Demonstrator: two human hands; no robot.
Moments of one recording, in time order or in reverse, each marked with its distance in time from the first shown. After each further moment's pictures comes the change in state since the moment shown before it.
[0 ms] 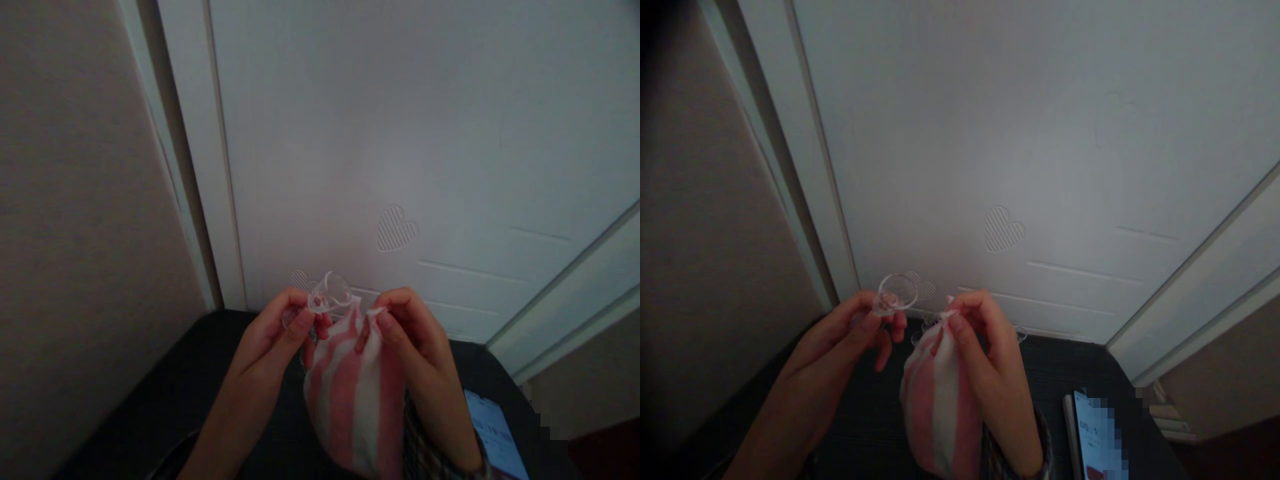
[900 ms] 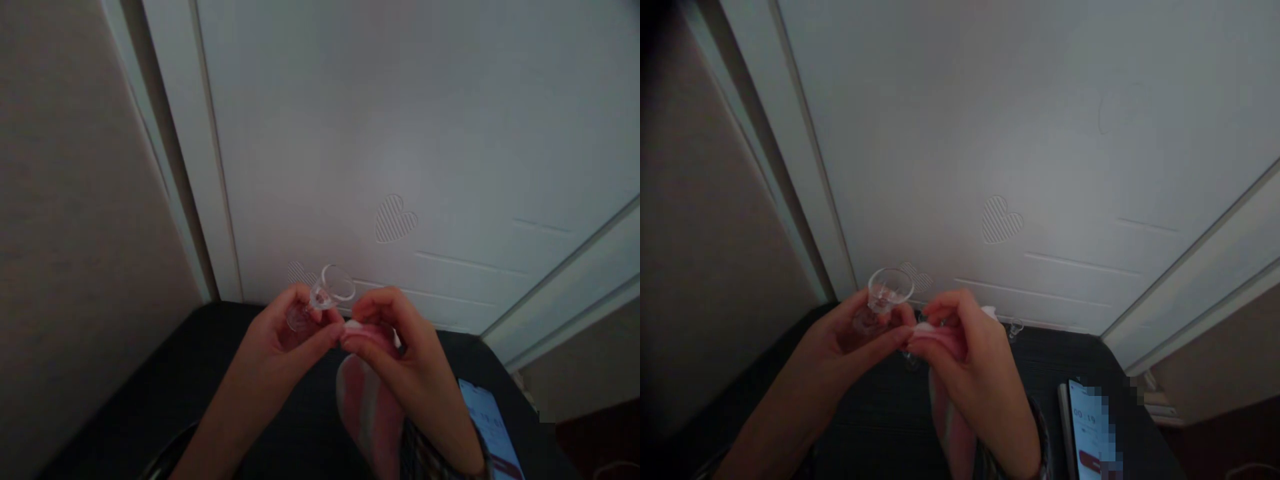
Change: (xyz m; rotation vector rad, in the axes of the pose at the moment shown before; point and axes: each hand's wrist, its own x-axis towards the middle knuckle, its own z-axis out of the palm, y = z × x) left_hand 0.005 0.005 0.010 -0.097 -0.006 -0.116; right_hand 0.001 -0.004 0.003 -0.248 -0.107 -0.006
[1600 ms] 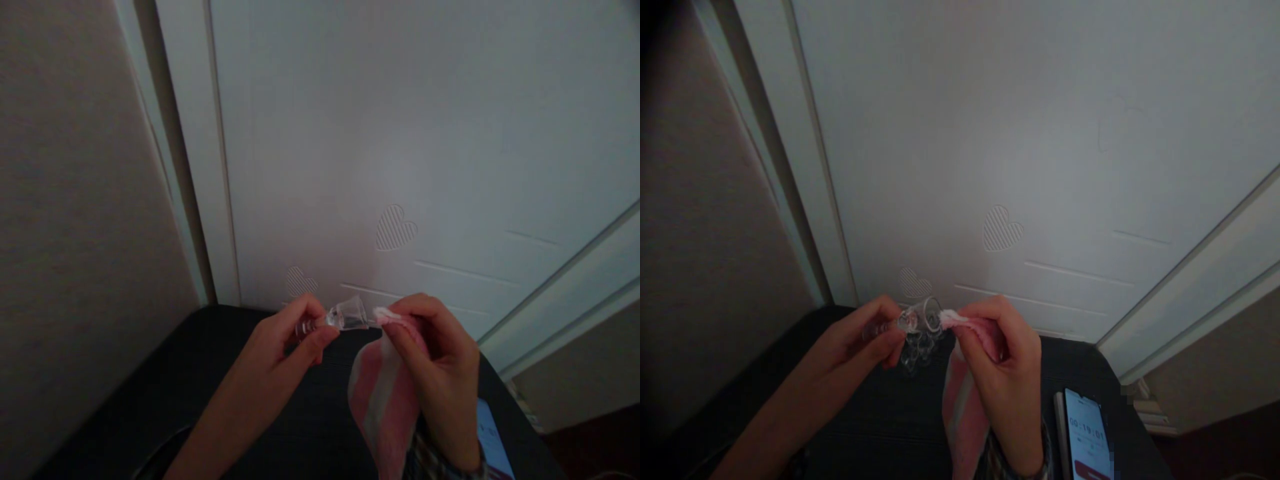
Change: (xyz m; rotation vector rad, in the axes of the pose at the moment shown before) left_hand 0.001 -0.001 -0.016 0.433 -0.158 0.062; right_hand -0.006 0.004 -0.007 -0.088 0.327 -0.115
